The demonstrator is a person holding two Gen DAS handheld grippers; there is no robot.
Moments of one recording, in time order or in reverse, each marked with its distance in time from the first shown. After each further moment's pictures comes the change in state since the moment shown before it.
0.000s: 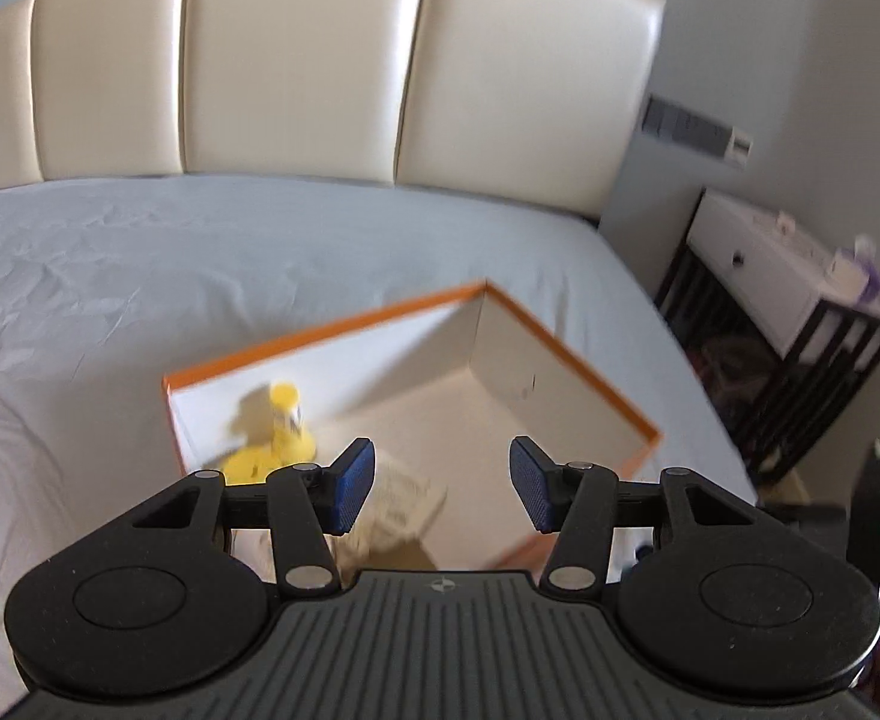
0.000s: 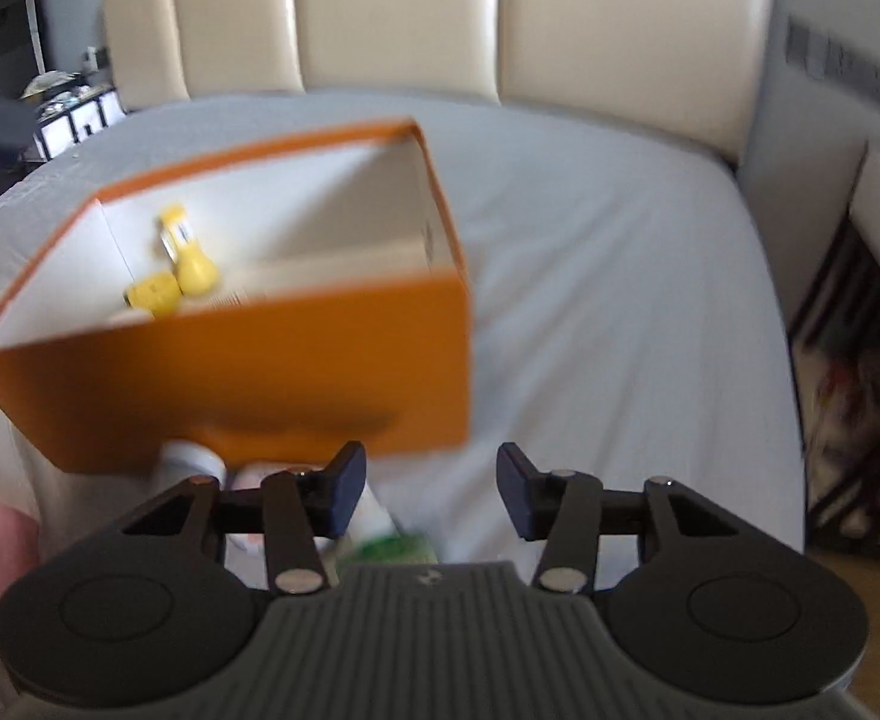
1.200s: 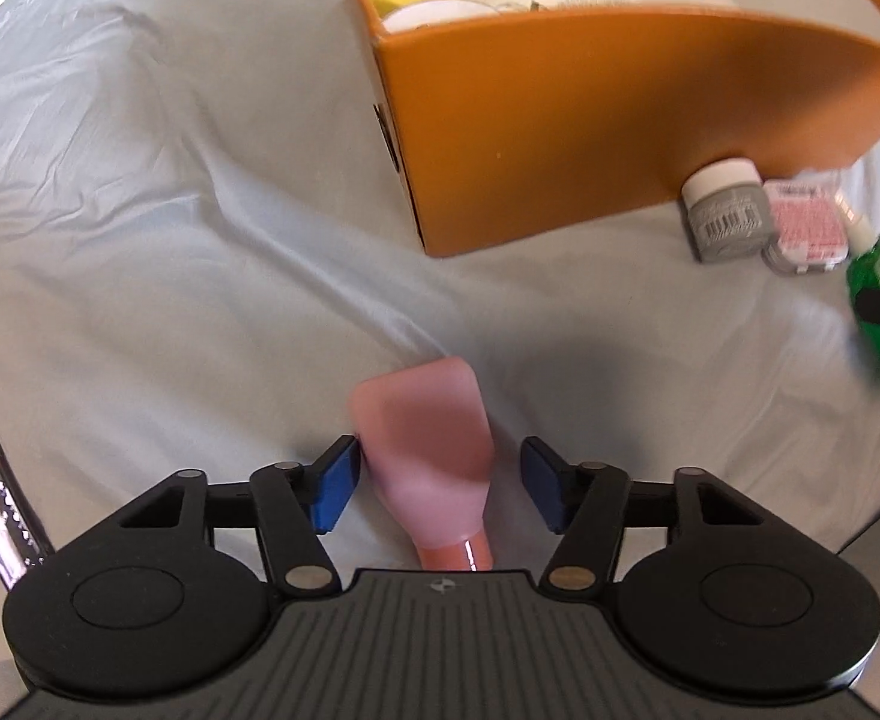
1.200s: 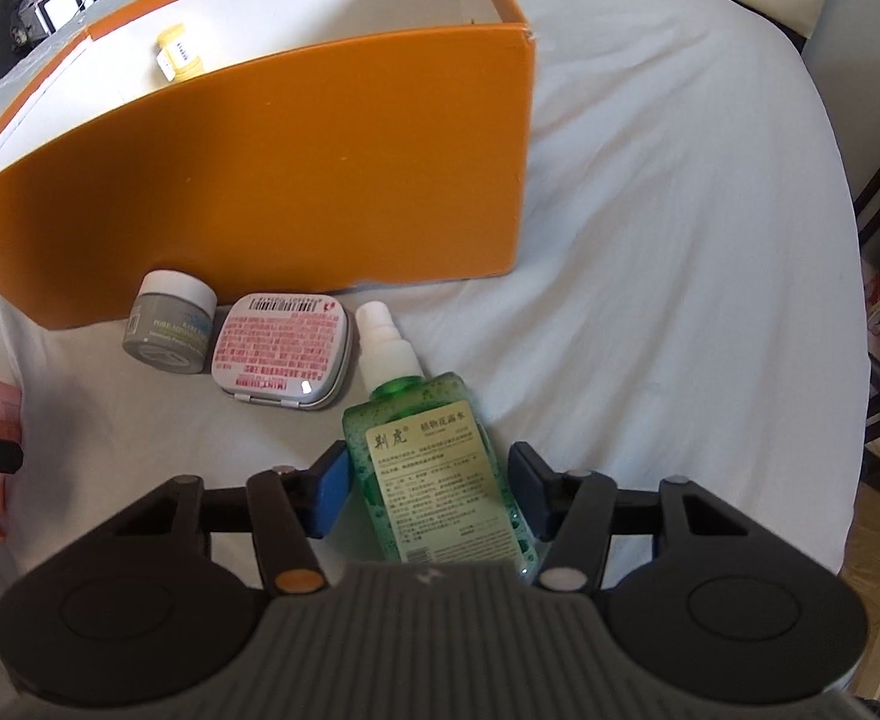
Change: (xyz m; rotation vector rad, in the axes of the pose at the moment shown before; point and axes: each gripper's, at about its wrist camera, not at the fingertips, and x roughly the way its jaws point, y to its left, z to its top) left arm 0.073 0.034 -0.137 -0.178 0.637 0.314; right arm 0.035 0.019 -0.020 -0.101 0.296 0.026
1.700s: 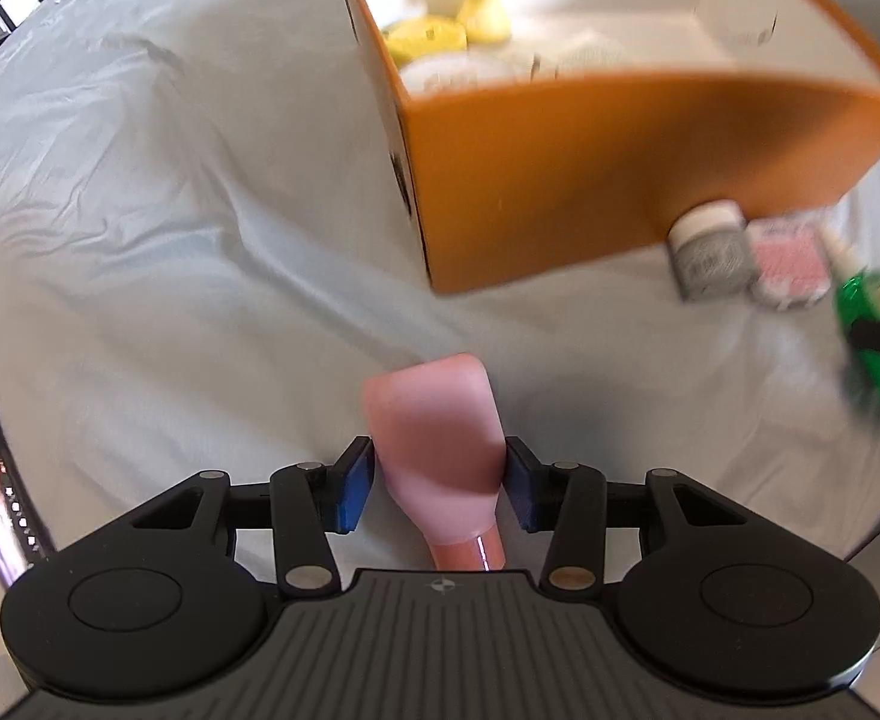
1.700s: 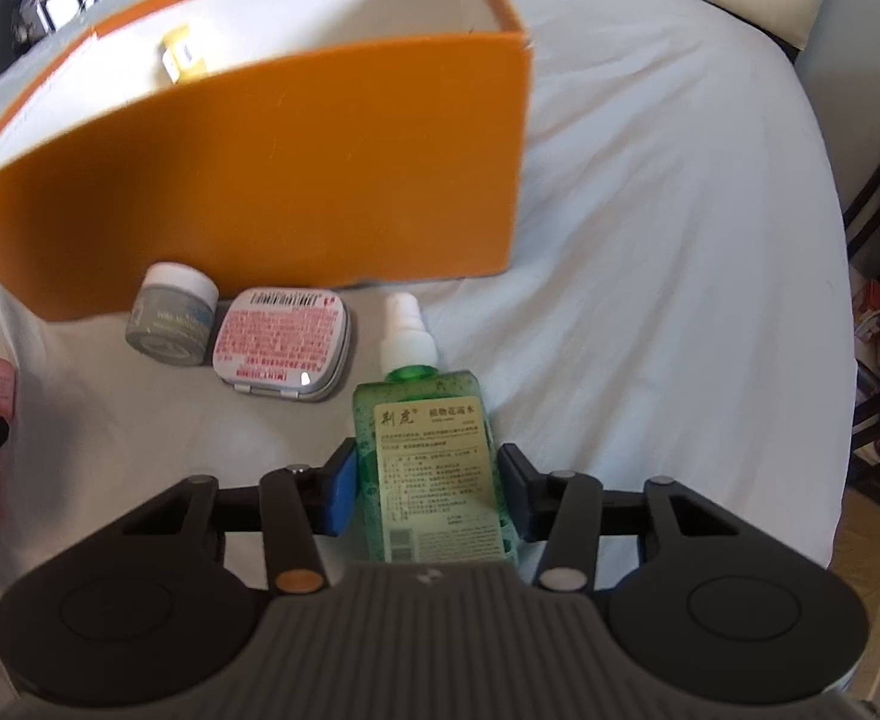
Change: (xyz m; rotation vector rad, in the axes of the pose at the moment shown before) left arm -0.025 0.002 -0.015 -0.046 -0.136 -0.032; right arm -0.005 0.001 -0.007 0.014 -0.036 -0.007
